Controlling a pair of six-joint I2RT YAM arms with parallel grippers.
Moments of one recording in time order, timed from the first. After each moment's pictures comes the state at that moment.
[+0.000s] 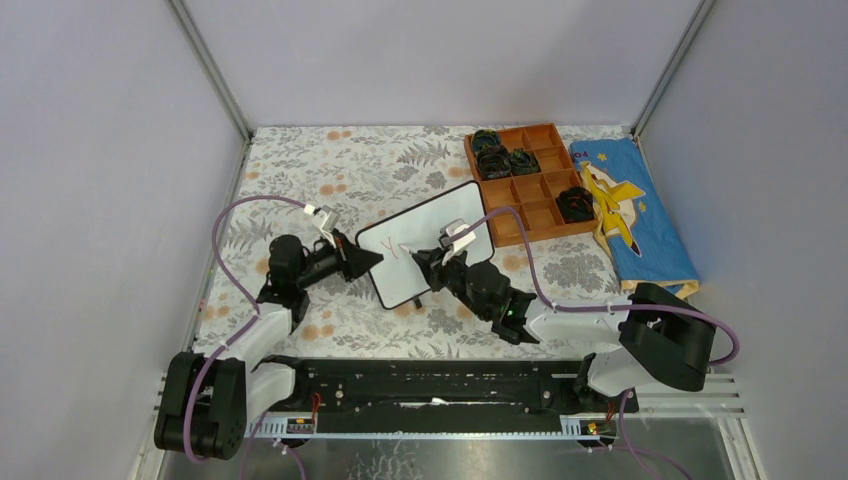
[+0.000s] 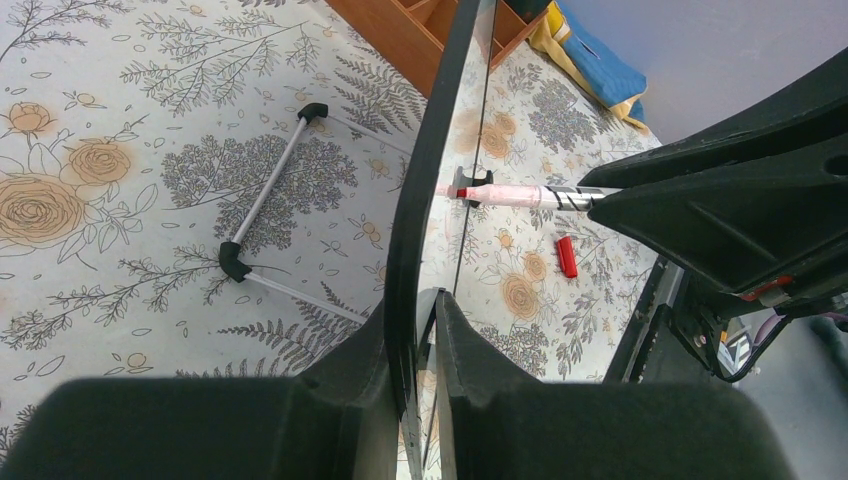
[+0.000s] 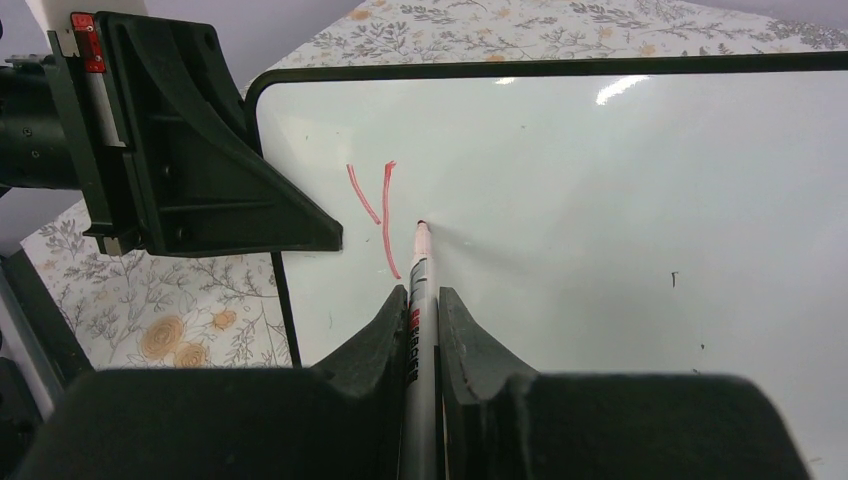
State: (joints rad) left arm -0.12 1.07 0.30 0.57 0.78 -0.39; right arm 1.08 1.43 0.59 0.77 0.35 0.20
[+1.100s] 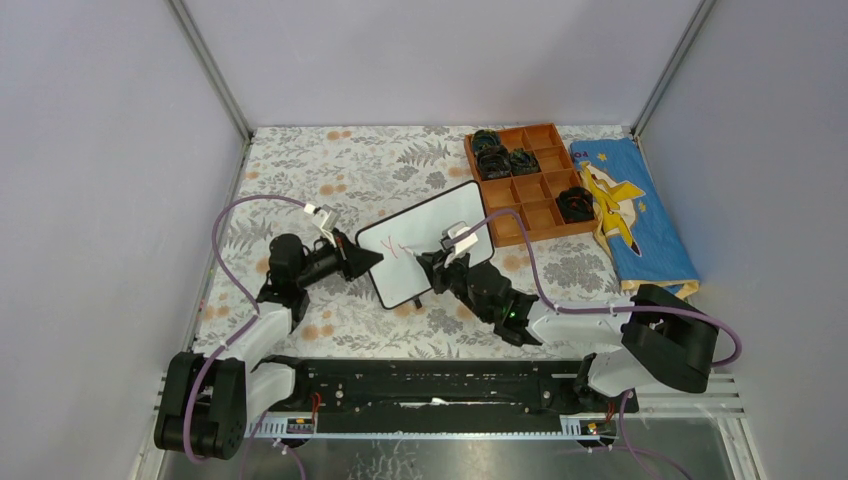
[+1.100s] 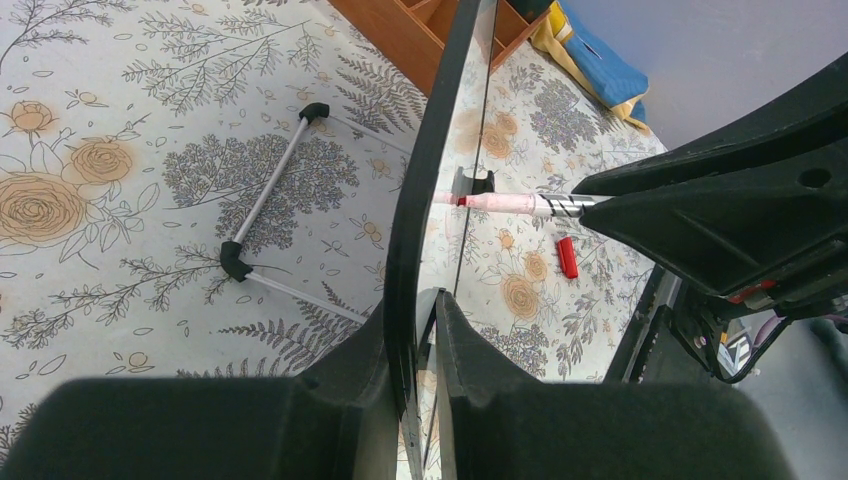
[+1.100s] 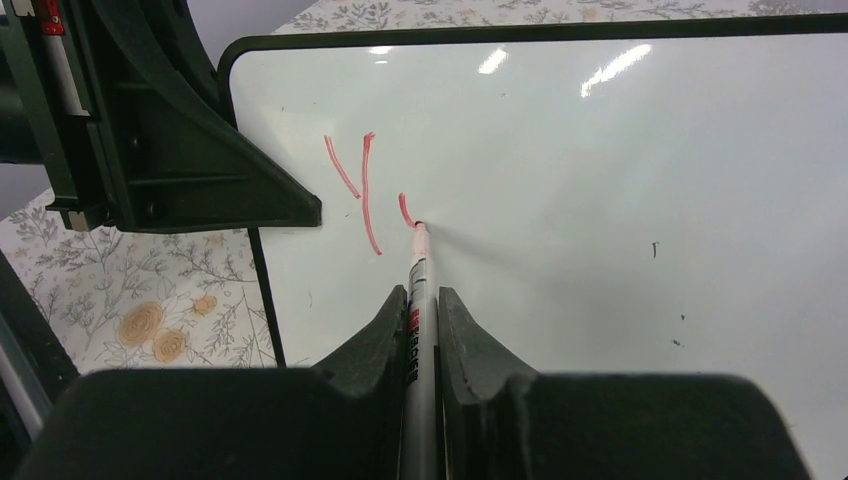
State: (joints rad) left arm -0.12 1.07 0.31 0.56 0.78 -0.39; right arm 1.08 1.41 0.56 0.75 0.37 0.20
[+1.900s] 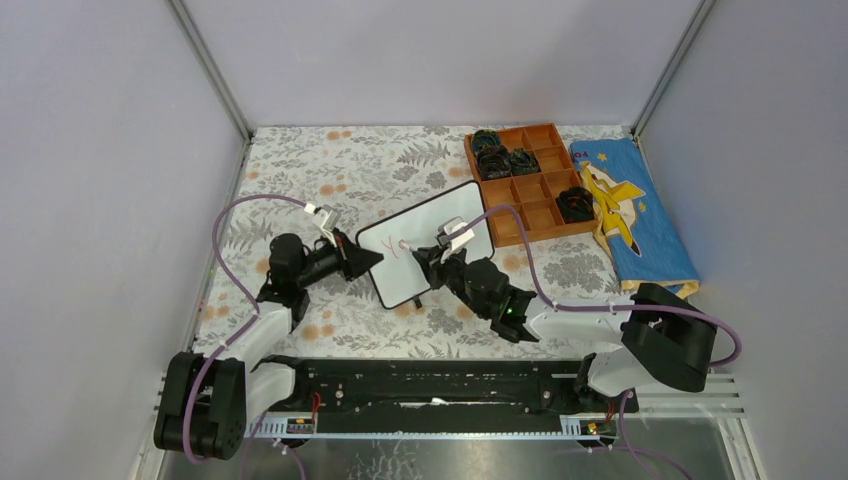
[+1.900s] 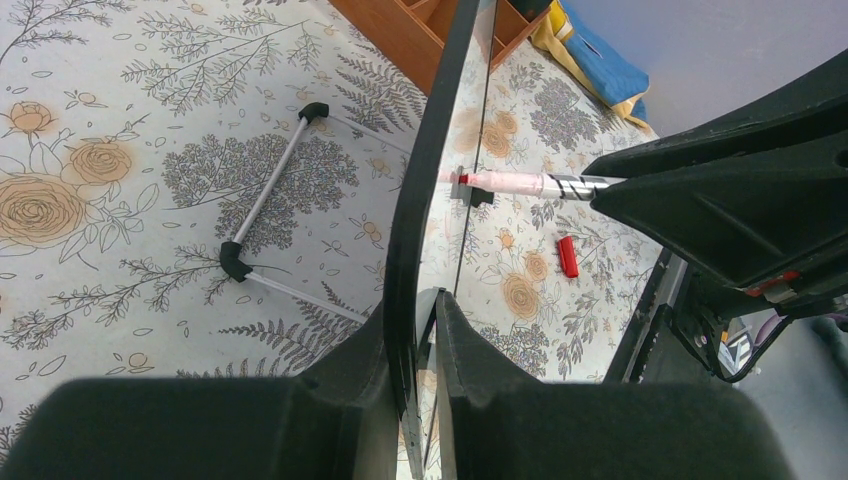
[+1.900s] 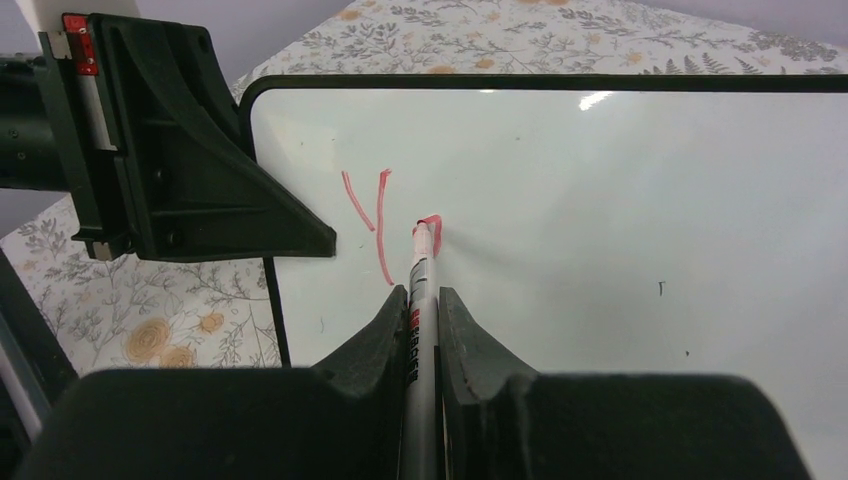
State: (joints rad) left arm -0.13 1.07 0.31 0.54 0.78 -0.39; right arm 1.07 1.42 0.61 0.73 0.37 0.17
